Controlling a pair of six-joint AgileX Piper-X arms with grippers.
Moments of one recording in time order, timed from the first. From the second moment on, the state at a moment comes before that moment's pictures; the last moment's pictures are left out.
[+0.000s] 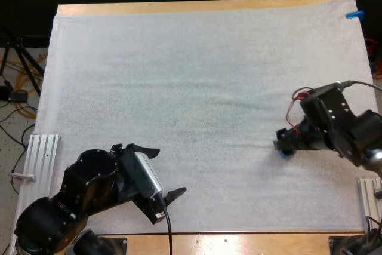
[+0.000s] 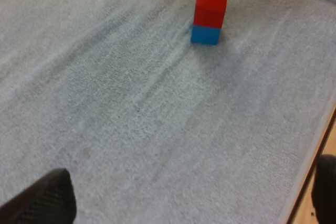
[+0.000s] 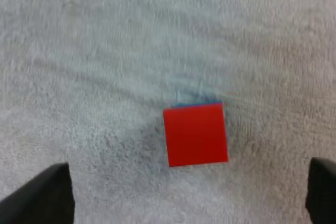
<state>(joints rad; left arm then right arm) -0.62 0.60 -0.83 1.02 0.32 -1.61 0.48 1.14 -1.01 1.14 0.07 -1.71</state>
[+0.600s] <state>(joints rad) -0.21 0.70 -0.83 0.82 0.22 -1.64 0.14 1.14 -1.01 1.03 0.07 -1.82</state>
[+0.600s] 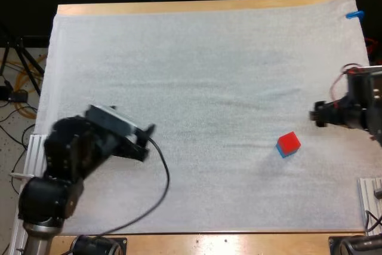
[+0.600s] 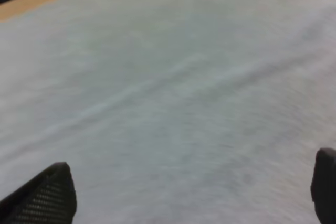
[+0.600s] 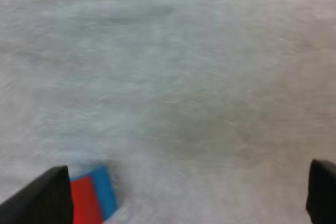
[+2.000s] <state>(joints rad) 0.09 -0.01 -0.83 1.30 0.32 -1.59 0.03 -0.01 -0.75 1.10 0.06 -1.82</state>
